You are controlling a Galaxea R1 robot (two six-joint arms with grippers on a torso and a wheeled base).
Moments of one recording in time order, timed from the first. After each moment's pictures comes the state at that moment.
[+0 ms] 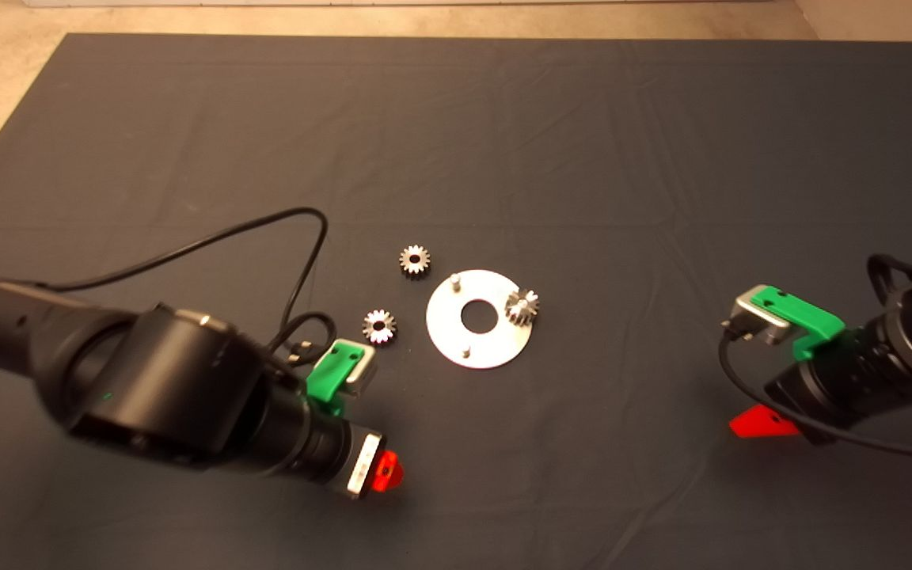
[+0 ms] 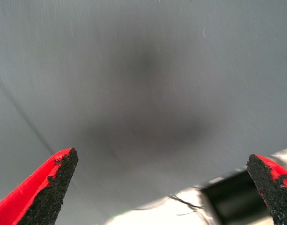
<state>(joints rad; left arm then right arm) -0.24 2.43 -0.54 0.49 1.52 -1.49 0.38 2.03 -0.50 -0.21 -1.44 1.09</state>
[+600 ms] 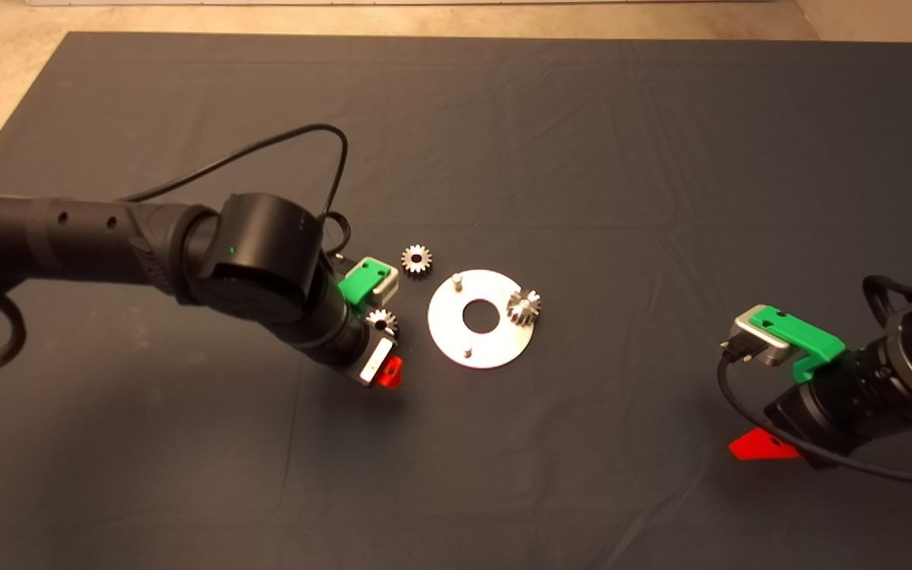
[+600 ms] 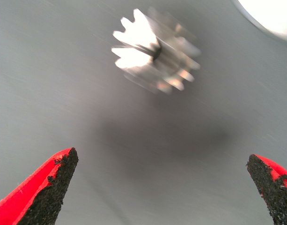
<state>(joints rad) -0.35 2.49 -0.85 0.45 1.53 -1.16 0.34 2.04 -0.48 -0.21 -1.44 1.11</state>
